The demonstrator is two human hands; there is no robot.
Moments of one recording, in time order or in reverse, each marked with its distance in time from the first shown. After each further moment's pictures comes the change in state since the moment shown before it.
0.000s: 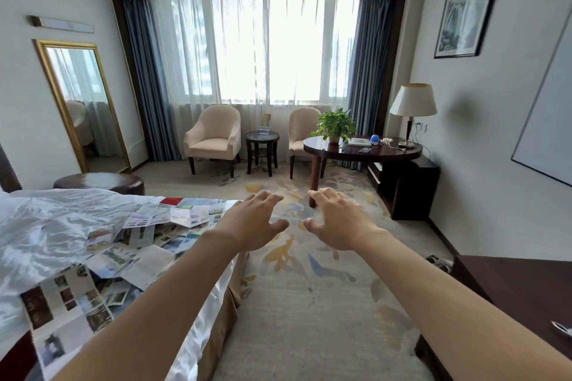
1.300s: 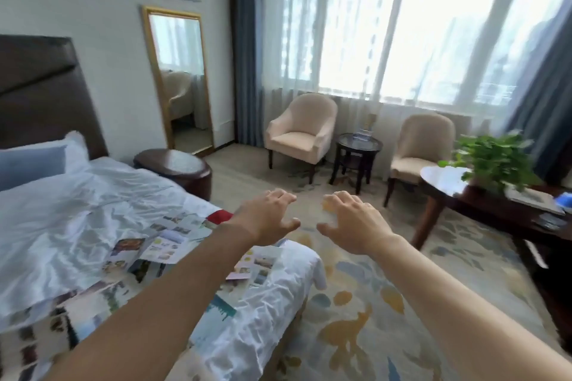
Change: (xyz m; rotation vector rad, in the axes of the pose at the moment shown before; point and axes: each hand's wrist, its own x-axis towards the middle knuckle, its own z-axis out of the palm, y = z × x) left_hand 0.519 -0.415 0.059 0.051 0.018 -0.367; right_hand 0.705 0.045 0.213 0.011 -0.089 -0.372
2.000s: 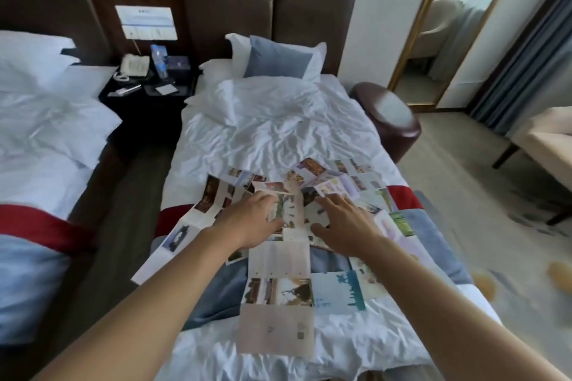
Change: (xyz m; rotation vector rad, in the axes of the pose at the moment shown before) left_hand -0.198 -0.294 0.091 -0.147 -0.023 -1.023; right_hand 0.181 -0.316 0.230 0.110 -0.403 -0.863
